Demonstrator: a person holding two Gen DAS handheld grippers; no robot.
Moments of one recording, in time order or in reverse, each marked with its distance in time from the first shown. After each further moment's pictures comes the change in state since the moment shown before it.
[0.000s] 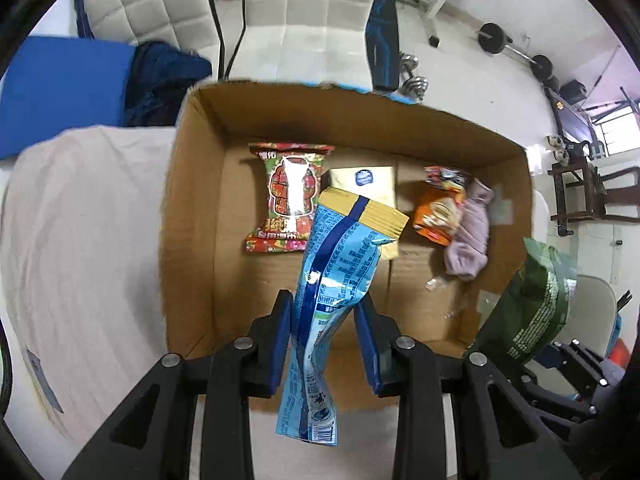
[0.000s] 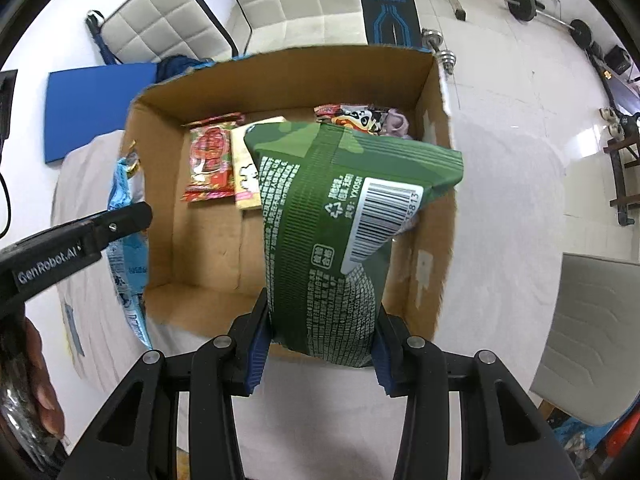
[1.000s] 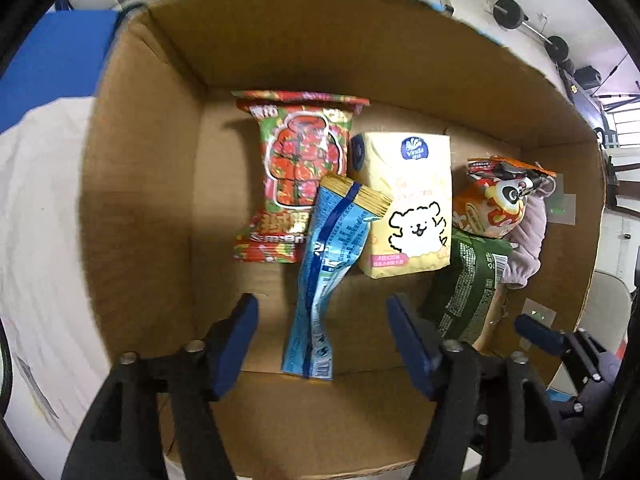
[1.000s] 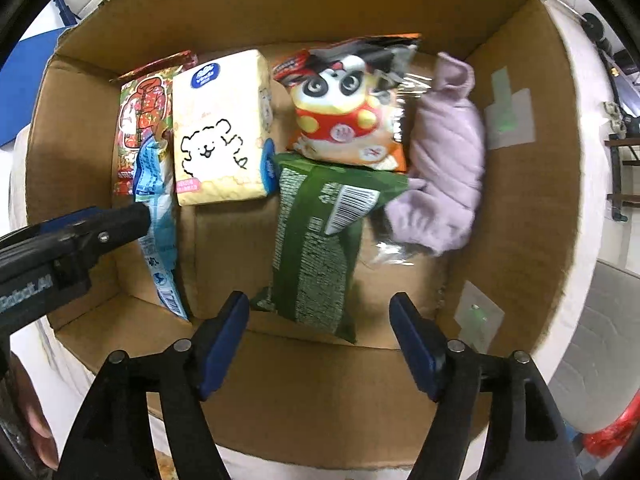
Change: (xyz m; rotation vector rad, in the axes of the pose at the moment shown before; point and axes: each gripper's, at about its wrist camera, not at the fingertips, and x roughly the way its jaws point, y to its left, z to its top) left arm 0.056 0.005 -0.007 0.013 0.085 0.019; right arm 0.085 0.012 0.028 -0.033 0.120 -0.097
